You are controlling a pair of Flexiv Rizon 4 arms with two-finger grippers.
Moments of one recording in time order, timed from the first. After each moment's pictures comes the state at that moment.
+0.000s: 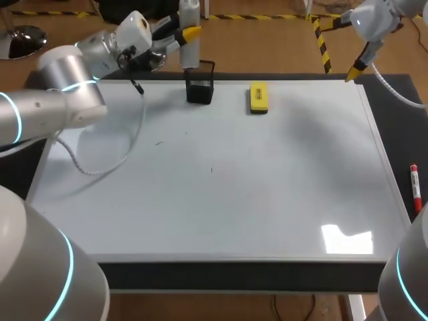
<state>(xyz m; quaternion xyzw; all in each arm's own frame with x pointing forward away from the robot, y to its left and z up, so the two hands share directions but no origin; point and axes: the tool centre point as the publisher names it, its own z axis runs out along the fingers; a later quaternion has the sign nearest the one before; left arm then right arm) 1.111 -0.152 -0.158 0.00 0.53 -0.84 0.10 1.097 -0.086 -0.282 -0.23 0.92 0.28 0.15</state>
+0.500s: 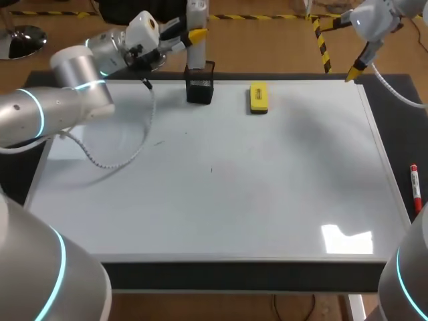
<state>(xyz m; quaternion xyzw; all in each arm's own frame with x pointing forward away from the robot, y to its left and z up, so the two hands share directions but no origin) 1.123 -0.168 -0.177 0.02 0.53 -0.85 0.05 1.097 -0.086 -0.282 -0.23 0.92 0.28 0.15</state>
